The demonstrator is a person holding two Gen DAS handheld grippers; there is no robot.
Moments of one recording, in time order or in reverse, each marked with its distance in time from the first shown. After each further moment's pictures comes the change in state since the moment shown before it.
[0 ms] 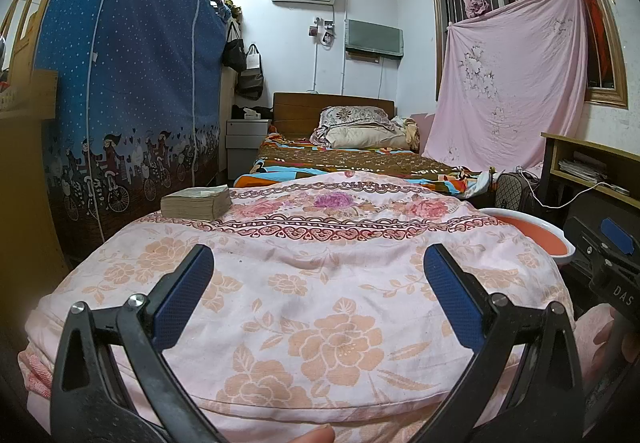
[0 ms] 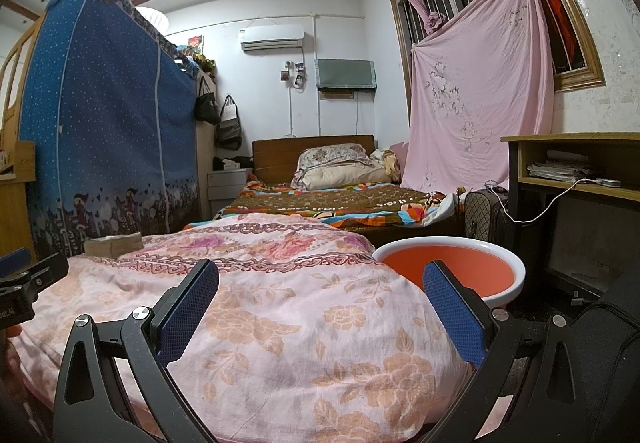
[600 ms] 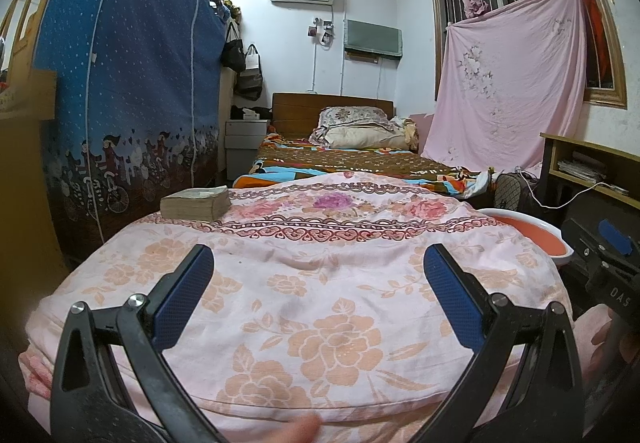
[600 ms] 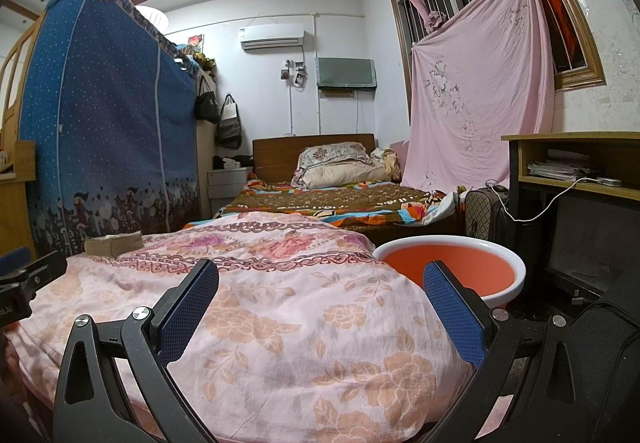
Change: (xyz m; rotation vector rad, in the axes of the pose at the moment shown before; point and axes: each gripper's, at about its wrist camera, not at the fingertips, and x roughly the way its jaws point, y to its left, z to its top) left arm 0.000 0.003 0.003 0.005 -0.001 -0.003; right arm 0.000 0.001 0.001 0.000 0.001 0.000
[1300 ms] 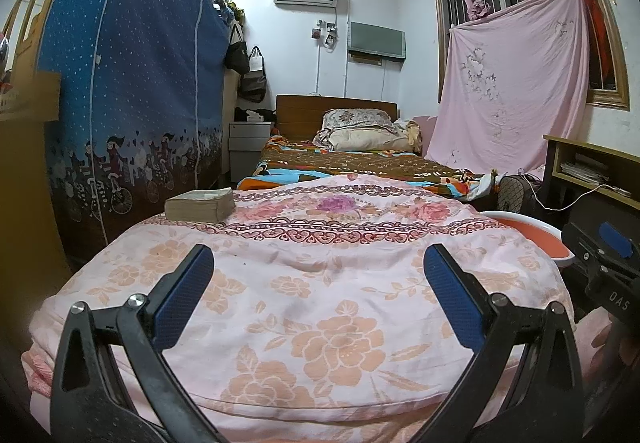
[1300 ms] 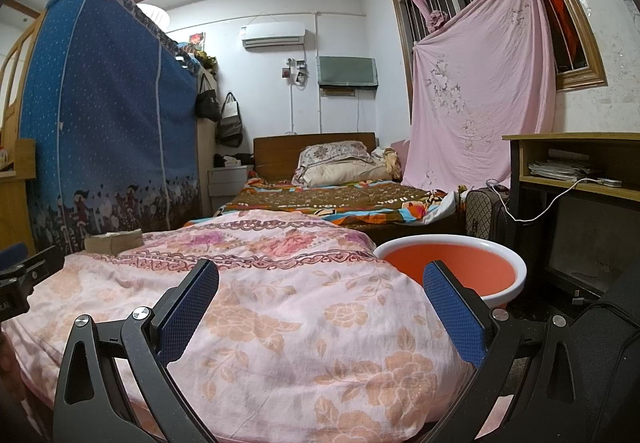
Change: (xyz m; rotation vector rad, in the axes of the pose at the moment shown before) left arm 0.000 0.005 0.001 0.000 -0.012 0.013; right arm -0.001 0.001 -0.002 -0.002 0.004 0.001
